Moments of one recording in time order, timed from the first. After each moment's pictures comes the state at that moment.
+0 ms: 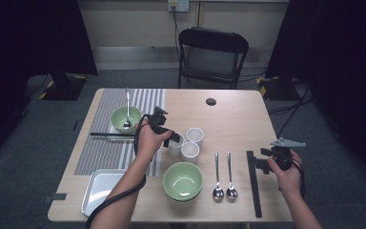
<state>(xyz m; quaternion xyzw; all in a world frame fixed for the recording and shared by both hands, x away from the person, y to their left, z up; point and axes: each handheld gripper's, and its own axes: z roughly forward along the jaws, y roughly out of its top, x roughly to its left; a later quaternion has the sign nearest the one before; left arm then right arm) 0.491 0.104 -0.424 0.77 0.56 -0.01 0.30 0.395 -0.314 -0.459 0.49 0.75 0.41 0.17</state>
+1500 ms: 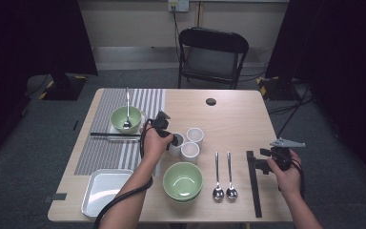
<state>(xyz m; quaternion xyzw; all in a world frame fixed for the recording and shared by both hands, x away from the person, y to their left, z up) 0.498 0.095 -0.453 0.76 0.59 -0.01 0.26 0.395 -0.313 -0.460 0.48 0.75 0.41 0.16</state>
